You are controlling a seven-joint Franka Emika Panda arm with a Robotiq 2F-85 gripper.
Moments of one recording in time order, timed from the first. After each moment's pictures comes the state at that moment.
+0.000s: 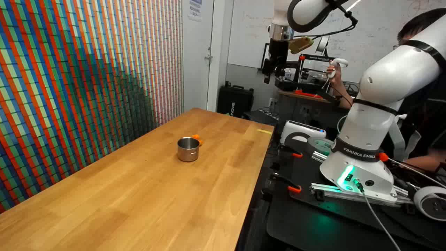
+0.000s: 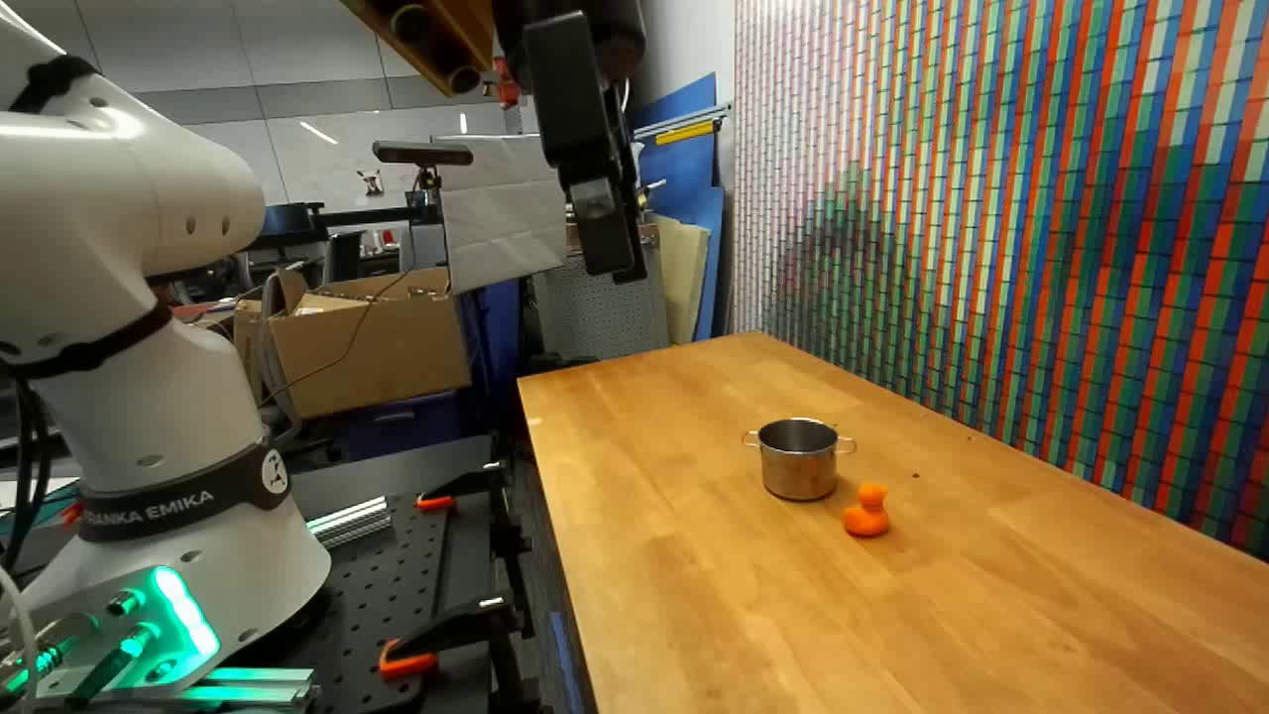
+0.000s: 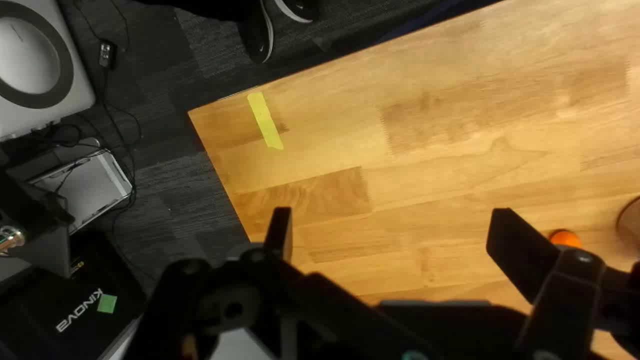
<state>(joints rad) -0.31 -0.61 -0.03 -2.73 -0.34 2.23 0.13</state>
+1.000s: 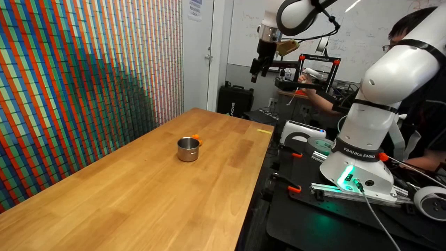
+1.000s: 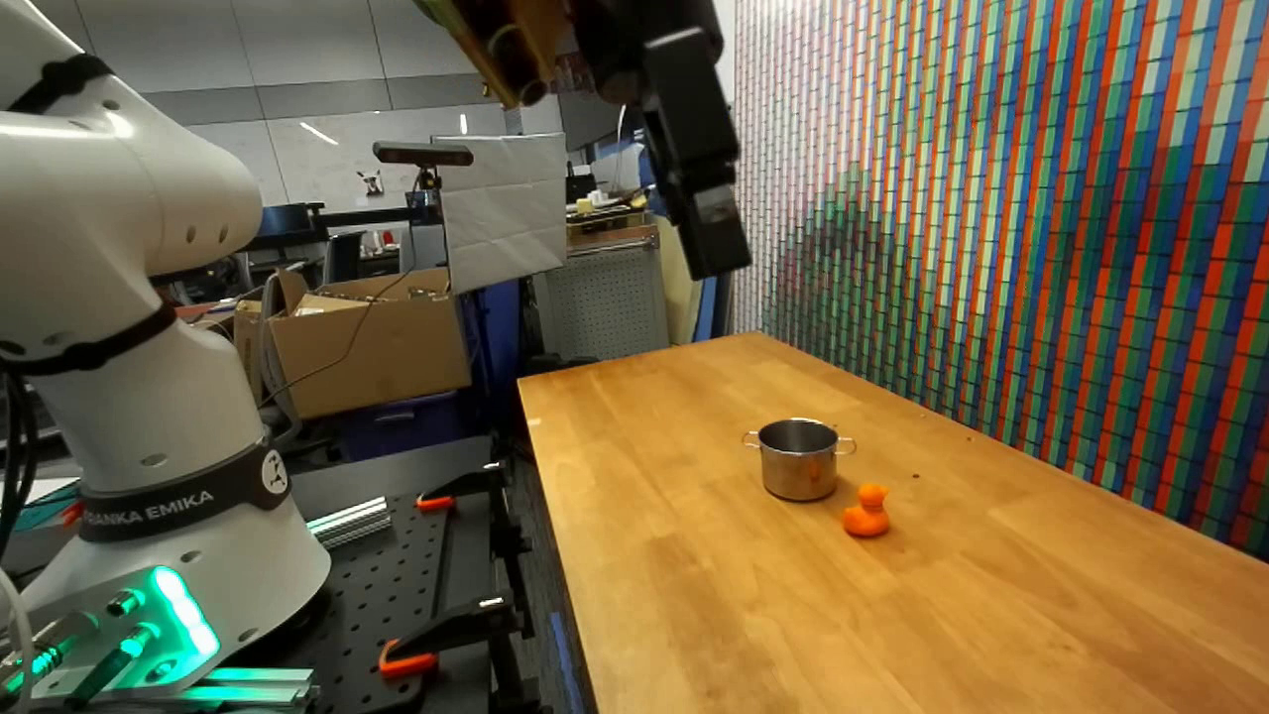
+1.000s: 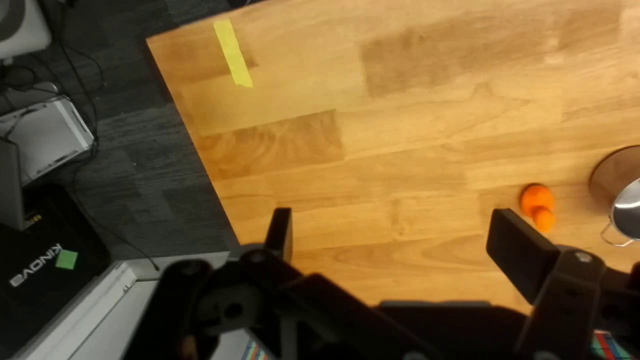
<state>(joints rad) -0.26 -0.46 -0.06 -2.66 -0.32 2.39 0.08</state>
